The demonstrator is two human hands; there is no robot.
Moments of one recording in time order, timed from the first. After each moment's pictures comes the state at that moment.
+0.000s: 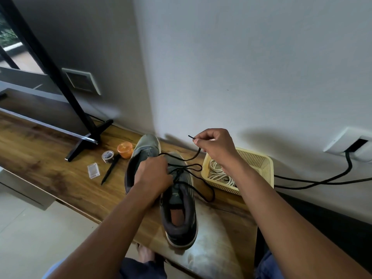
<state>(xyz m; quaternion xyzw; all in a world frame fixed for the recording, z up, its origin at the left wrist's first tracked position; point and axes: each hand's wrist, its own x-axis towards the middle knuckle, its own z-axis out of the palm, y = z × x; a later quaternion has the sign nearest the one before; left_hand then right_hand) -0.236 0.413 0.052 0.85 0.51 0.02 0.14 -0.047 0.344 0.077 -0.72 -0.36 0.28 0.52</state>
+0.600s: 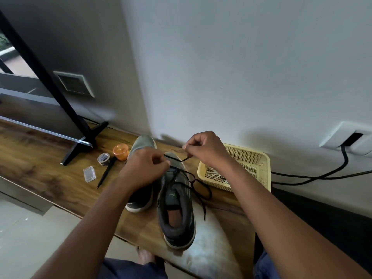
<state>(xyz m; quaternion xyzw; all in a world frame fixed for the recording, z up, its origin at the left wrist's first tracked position) -0.251 0.428 0.076 0.85 0.41 0.15 0.28 -0.047 0.349 0.064 -0.74 -0.45 0.26 0.43</state>
